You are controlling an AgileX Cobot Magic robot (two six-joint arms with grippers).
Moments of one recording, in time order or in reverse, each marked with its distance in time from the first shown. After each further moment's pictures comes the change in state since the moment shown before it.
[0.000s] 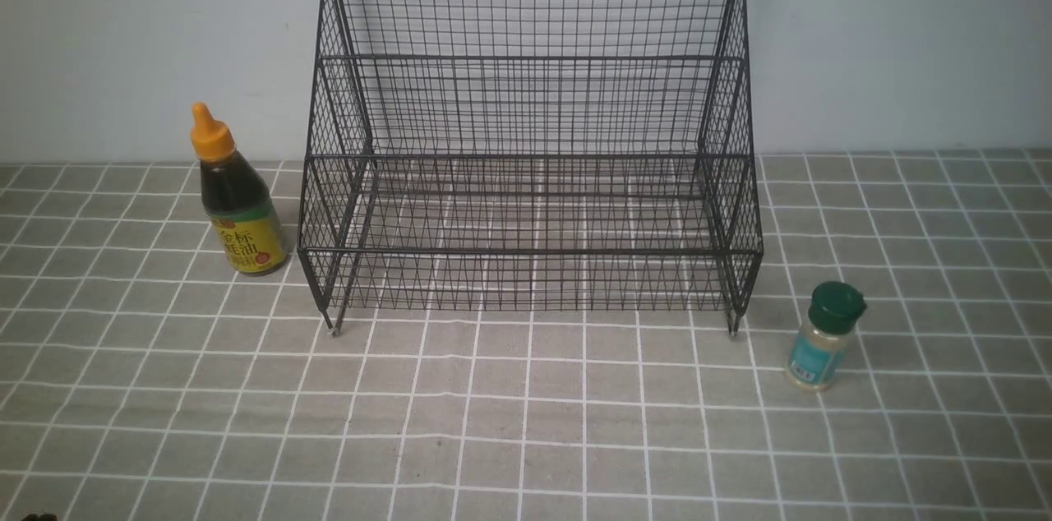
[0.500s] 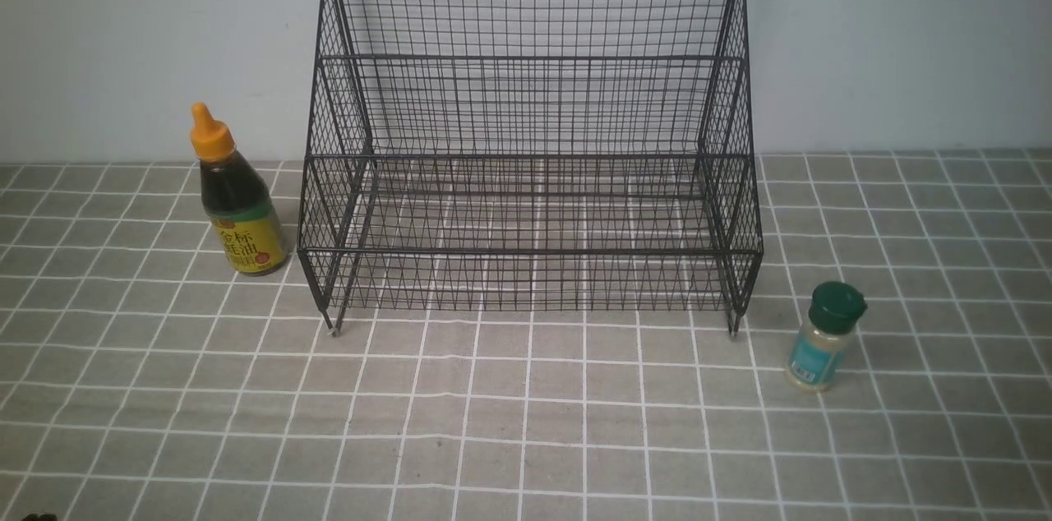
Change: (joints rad) right arm -0.001 0.000 0.002 0.343 -0.255 0.117; left arm 0.000 0.000 0.000 0.000 0.000 0.000
